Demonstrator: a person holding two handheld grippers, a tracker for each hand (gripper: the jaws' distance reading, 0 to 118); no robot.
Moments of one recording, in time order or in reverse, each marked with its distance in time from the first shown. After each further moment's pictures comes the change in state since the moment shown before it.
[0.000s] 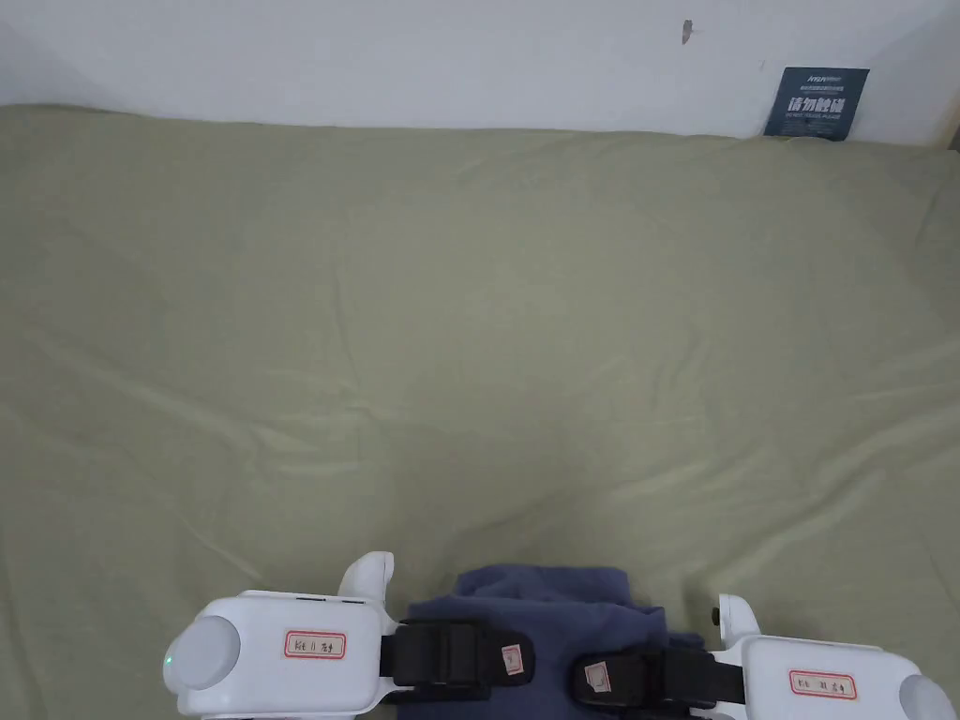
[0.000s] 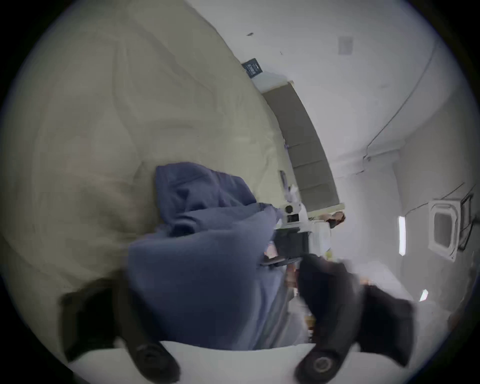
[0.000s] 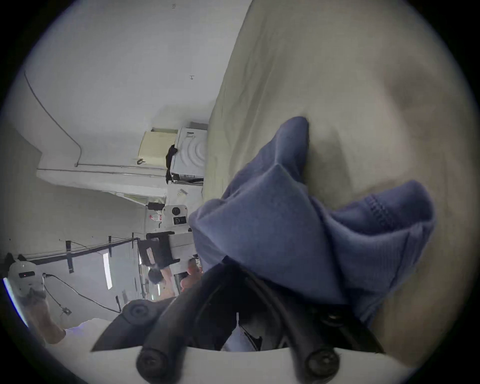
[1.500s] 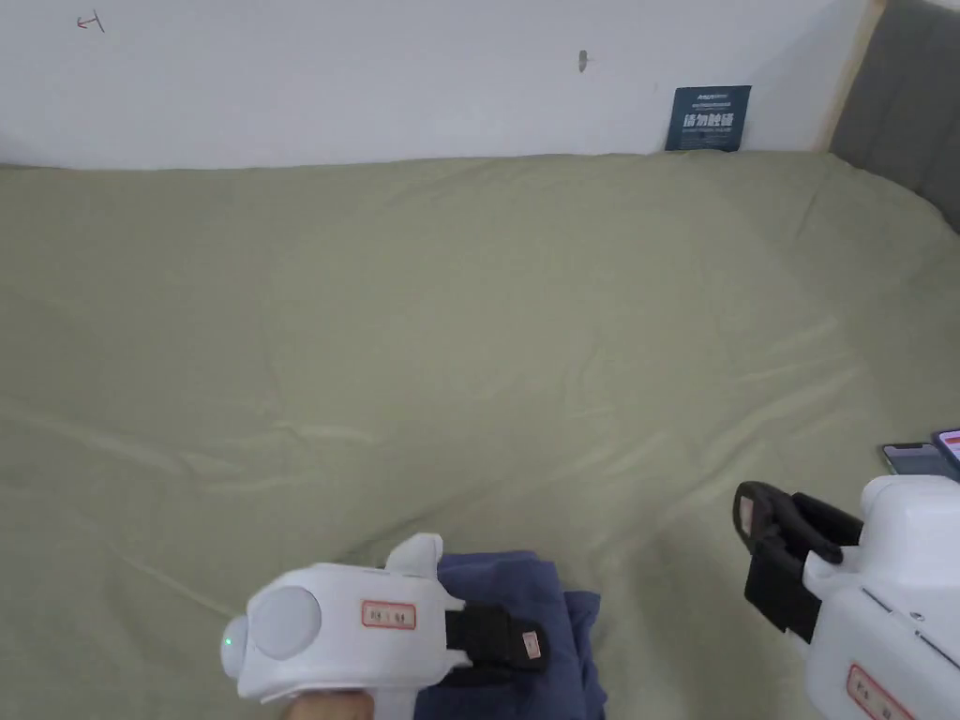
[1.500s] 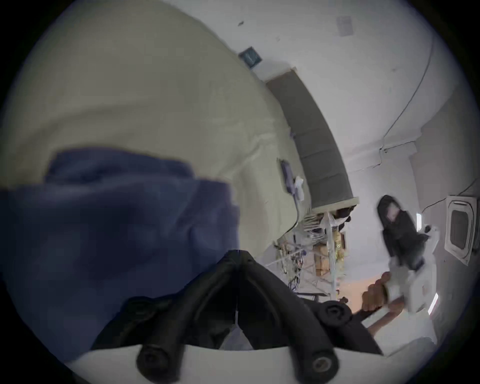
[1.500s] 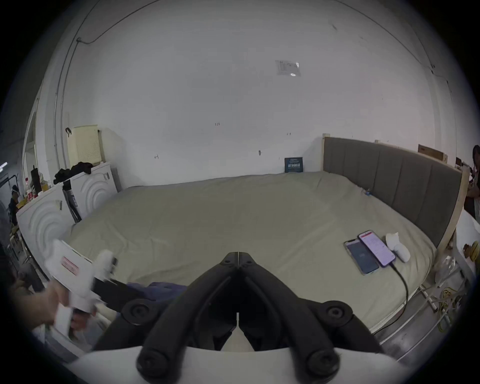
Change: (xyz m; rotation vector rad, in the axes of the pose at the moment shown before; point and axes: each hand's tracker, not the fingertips) left arm 0.083 -0.017 -0.083 -0.063 0.099 0.035; right arm -0.206 -0.109 0.104 0.791 -0.878 0.765
